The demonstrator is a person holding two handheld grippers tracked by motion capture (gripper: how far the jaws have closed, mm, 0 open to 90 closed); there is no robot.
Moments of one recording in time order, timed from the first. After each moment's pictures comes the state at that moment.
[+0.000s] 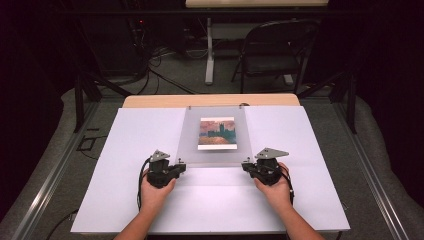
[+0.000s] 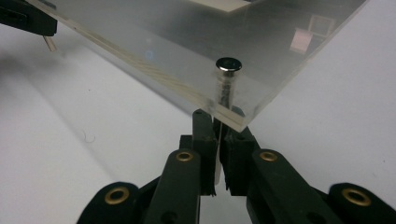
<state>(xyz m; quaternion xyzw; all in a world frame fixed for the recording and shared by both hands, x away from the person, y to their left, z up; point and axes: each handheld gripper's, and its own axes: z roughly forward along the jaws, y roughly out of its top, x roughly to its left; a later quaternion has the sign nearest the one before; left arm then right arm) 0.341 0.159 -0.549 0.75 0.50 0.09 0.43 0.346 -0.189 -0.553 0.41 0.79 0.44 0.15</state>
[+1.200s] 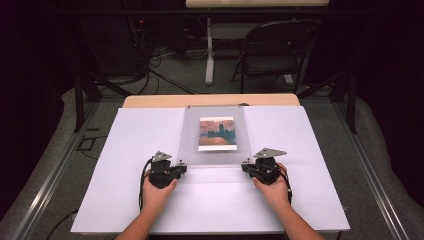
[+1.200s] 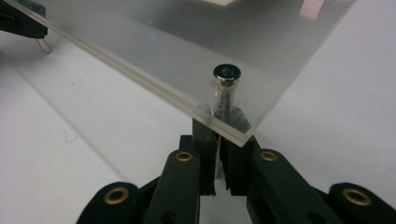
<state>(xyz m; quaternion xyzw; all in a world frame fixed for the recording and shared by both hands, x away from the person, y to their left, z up) 0.344 0.158 -0.557 0.75 0.50 0.08 0.43 0.354 -0.189 -0.564 0.42 0.78 0.43 0.14</state>
